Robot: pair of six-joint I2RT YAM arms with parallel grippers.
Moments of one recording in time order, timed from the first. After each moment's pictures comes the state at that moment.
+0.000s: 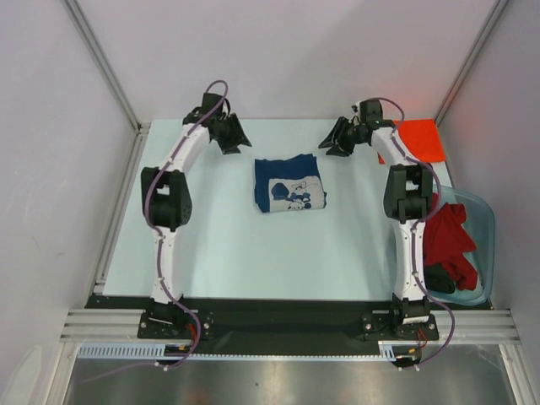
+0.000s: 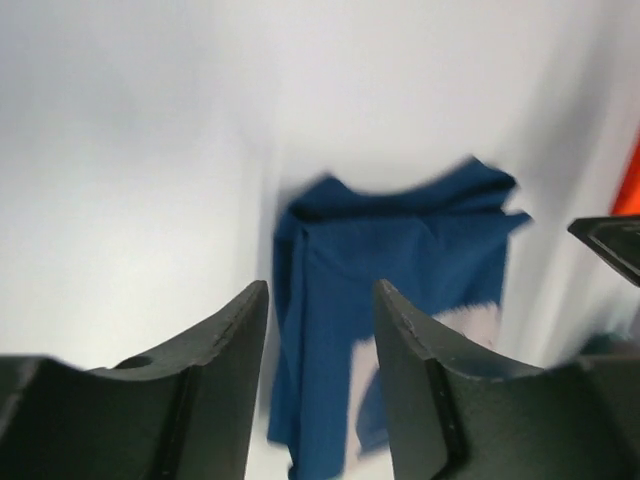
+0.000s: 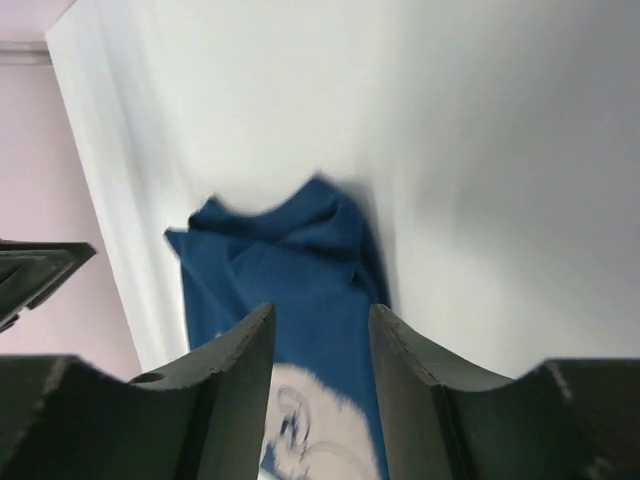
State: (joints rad) left arm -0.20 2.37 2.19 -0.73 0.24 -0.60; right arm 0.10 2.51 2.22 -0.58 -0.61 0.59
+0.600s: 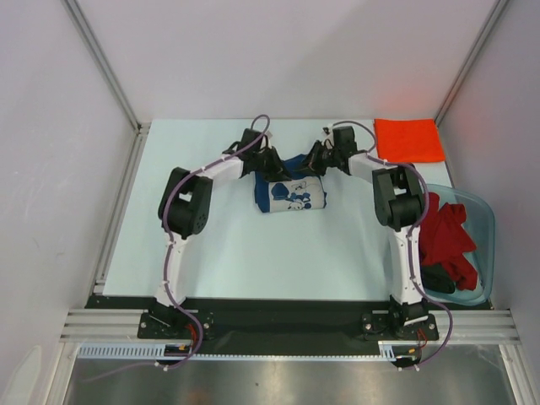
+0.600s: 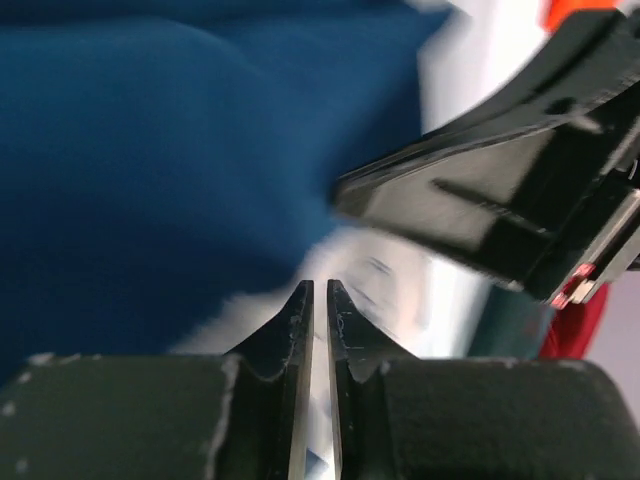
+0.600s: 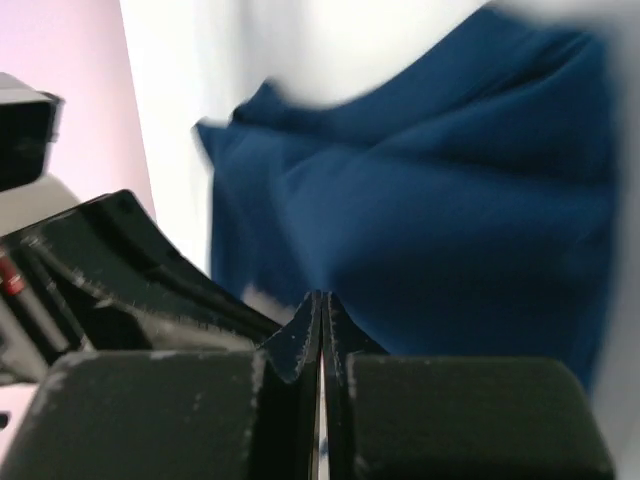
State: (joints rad) left arm -0.42 2.27 1.71 -0.23 0.50 -0.78; right arm 0.25 2.32 1.69 -0.08 -0.71 0.75
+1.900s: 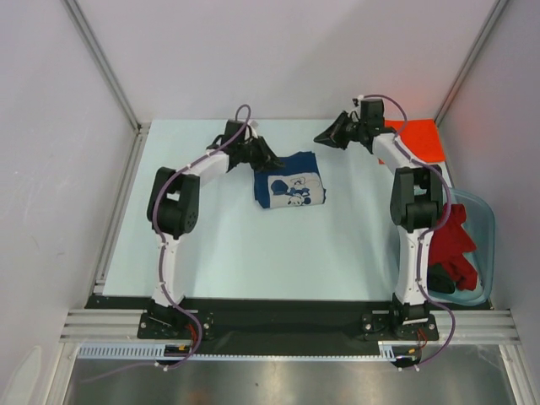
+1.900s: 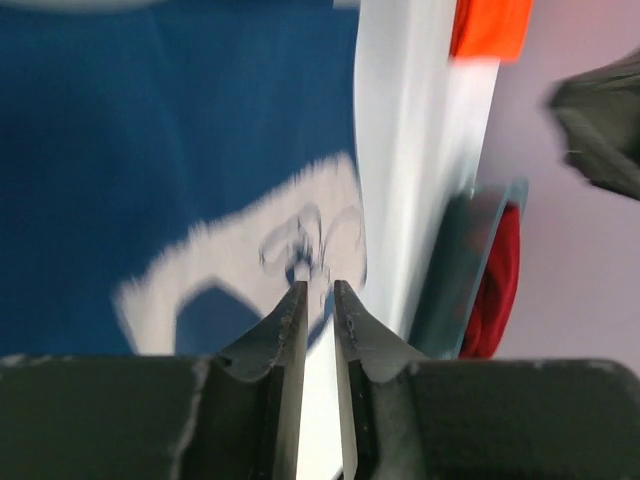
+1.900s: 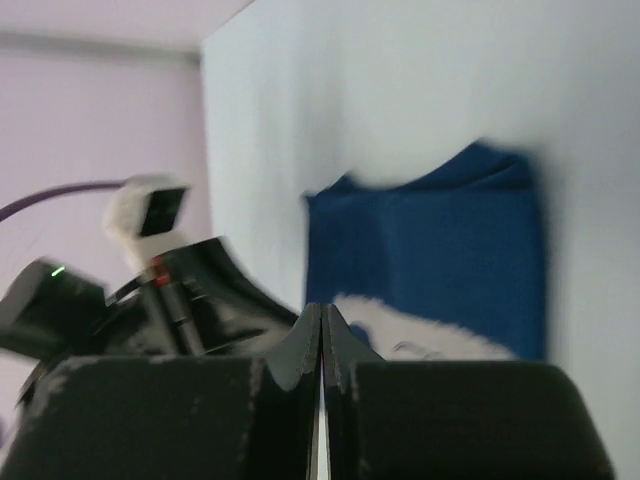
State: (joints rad) left arm -0.32 2.25 1.72 -0.18 0.62 -0.86; right arm 0.12 2.29 1.91 -0.23 -0.67 0.79
